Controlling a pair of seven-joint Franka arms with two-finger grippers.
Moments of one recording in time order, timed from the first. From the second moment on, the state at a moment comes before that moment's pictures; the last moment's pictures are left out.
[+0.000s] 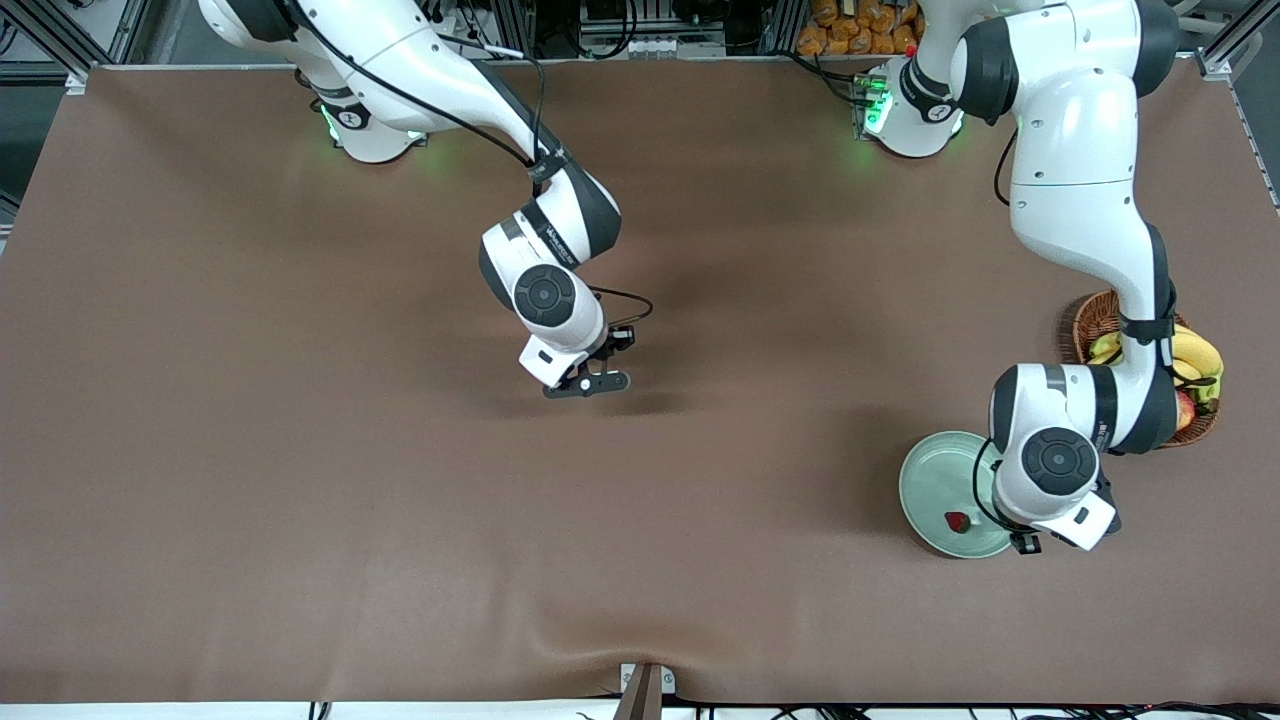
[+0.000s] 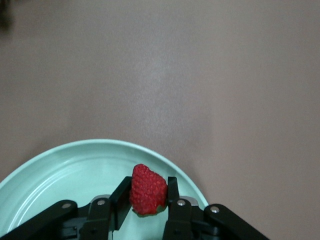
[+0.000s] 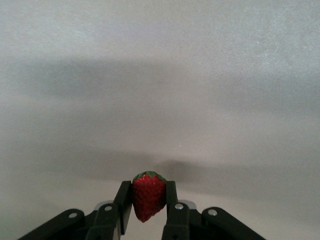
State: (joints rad) left arm -0.28 0.91 0.28 -1.36 0.15 2.29 -1.83; right arm 0.69 0.68 0.00 -1.64 0.23 2.22 0.44
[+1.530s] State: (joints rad) left arm -0.76 0.81 0.22 -1.35 -0.08 2.06 -1.77; right arm 0.53 0.55 -0.03 -1.56 0.23 2.15 0.46
